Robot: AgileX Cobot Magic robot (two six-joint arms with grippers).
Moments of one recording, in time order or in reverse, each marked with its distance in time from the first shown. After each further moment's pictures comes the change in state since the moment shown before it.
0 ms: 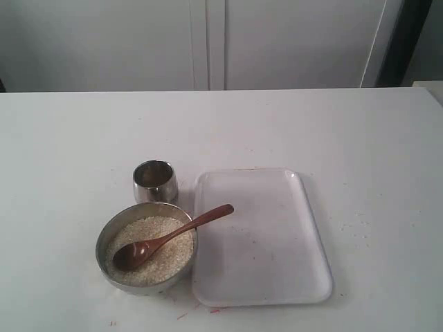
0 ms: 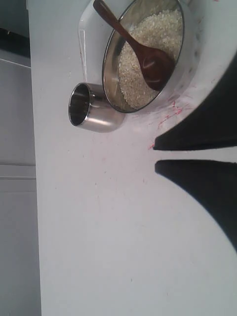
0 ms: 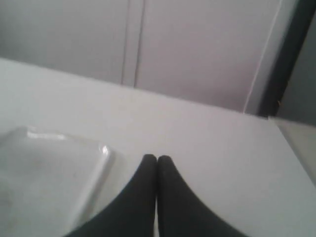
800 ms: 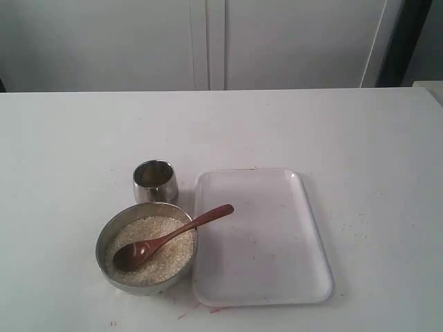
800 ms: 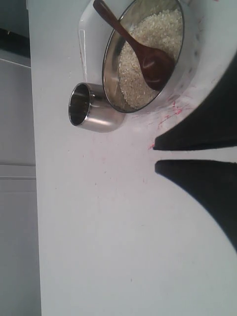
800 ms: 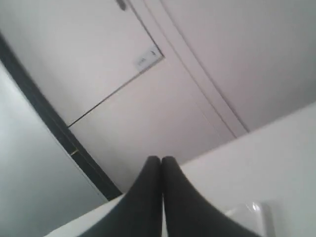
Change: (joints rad) left arm 0.000 0.000 0.000 0.000 0.000 0.000; right arm 0.000 0.002 -0.012 -0.054 -0.277 0.835
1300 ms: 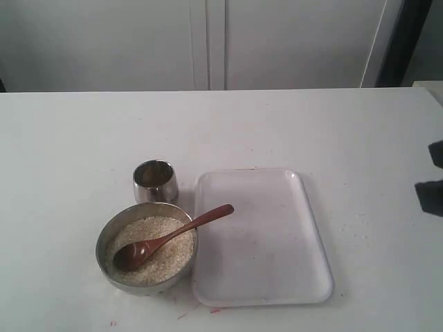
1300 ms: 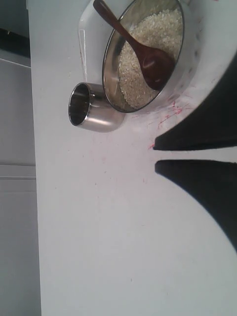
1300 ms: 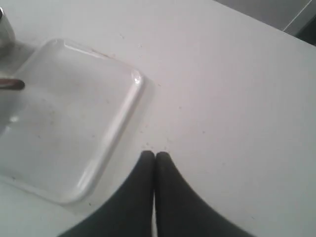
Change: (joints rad) left arm 0.000 0.000 0.000 0.000 0.000 0.000; right arm 0.345 0.705 -0.790 0.089 1.017 -0.873
